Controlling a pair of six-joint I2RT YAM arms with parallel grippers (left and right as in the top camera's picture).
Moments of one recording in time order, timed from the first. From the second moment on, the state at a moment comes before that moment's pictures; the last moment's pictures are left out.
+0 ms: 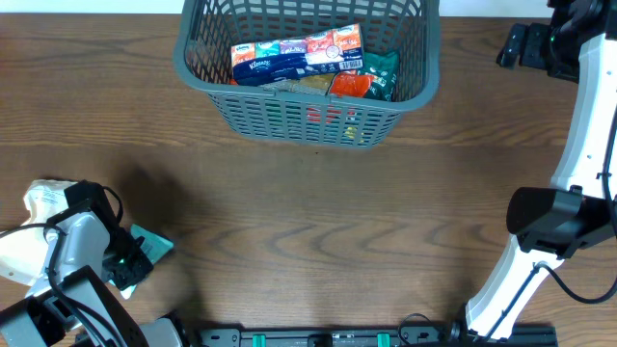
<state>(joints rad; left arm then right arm) 0.51 1.48 0.67 -0.88 -0.11 -1.77 -0.22 2.14 2.52 -1.54 0.04 0.06</state>
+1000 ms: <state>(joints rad) 0.24 1.33 1.24 -0.65 0.39 -0.76 -0.22 2.14 2.52 -1.53 0.02 0.06</state>
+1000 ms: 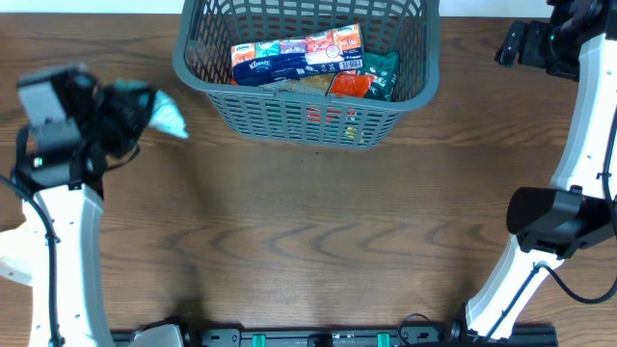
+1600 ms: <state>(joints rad) -0.15 1.65 1.79 -0.54 0.16 0.35 -0.22 2.14 2.52 -1.52 0.02 0.06</state>
